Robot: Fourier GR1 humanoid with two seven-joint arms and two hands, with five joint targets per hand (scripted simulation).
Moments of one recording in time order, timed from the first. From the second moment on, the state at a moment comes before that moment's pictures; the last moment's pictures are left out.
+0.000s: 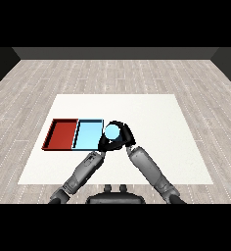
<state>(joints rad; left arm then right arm) -0.43 0.00 -0.52 -1.16 0.32 0.43 -0.28 -0.50 0.00 0.46 -1.53 0.15 -0.33 0.17</state>
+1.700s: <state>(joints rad) -0.43 0.09 -0.40 -1.12 0.23 0.48 -0.28 -0.33 -0.05 0.22 -1.65 -0.02 -0.21 0.09</state>
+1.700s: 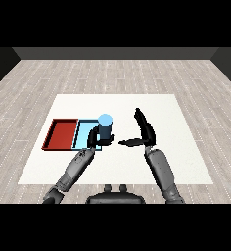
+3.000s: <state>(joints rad) -0.77 0.26 -0.37 -0.33 -0.11 0.49 0.20 -0.25 -0.05 0.03 -1.47 -0.16 -0.14 -0.06</state>
